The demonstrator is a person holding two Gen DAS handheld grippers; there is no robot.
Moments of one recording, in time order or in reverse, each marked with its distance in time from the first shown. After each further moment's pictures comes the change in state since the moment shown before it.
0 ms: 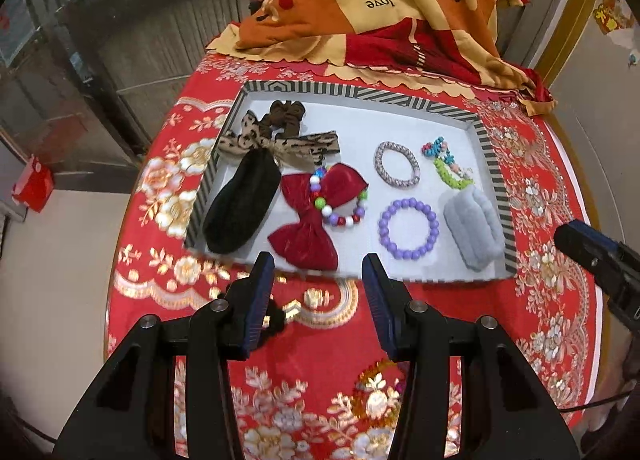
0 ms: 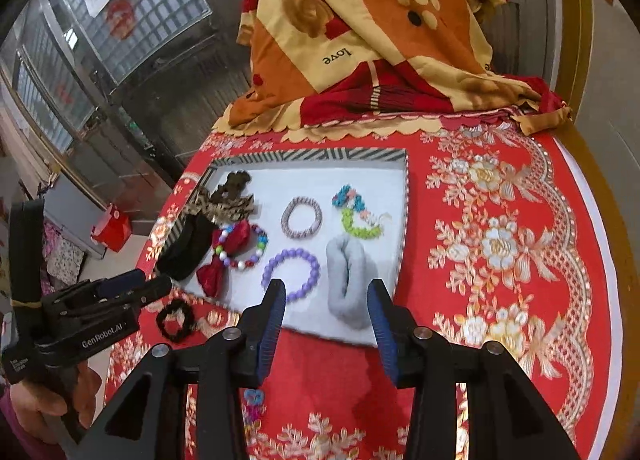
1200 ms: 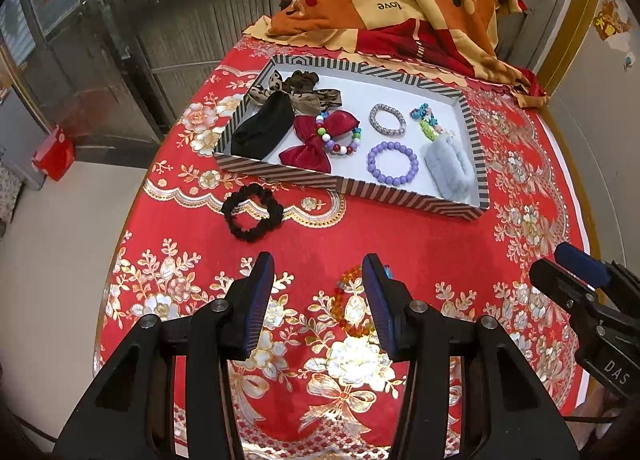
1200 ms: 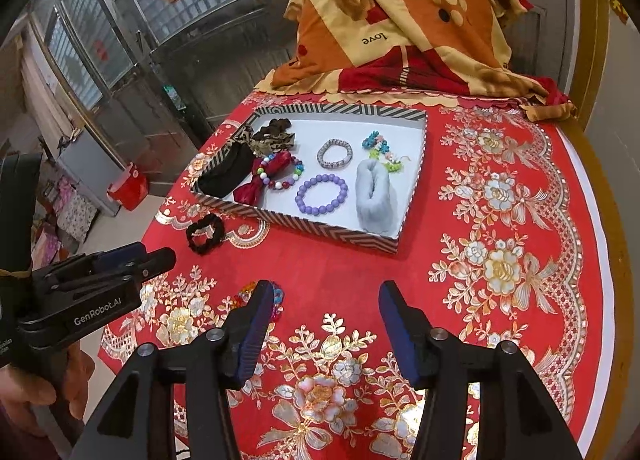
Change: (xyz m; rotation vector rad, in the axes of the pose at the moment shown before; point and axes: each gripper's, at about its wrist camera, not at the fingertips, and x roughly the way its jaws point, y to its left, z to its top) left arm -0.057 -0.023 -0.090 -0.087 -0.030 0.054; right arm -0.050 0.017 -0.081 -0.124 0.038 0.047
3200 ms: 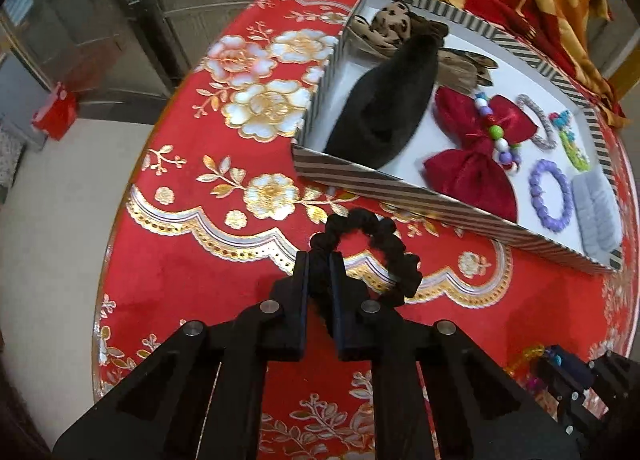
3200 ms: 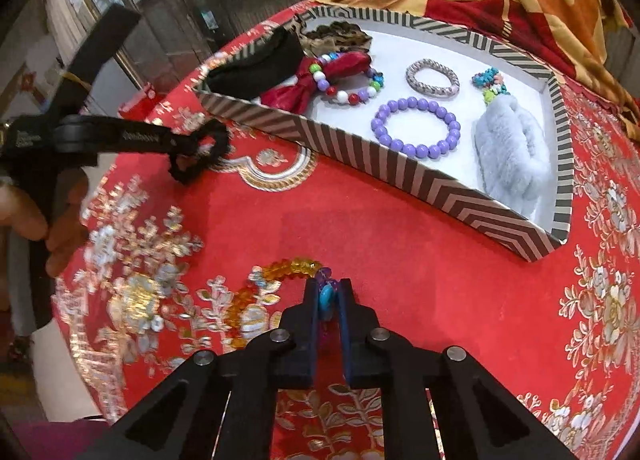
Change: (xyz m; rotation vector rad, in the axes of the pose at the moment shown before) left arm 0.150 0.110 0.050 -0.082 0.169 0.018; right arm 0.141 0.053 -0.008 -0.202 0.189 0.046
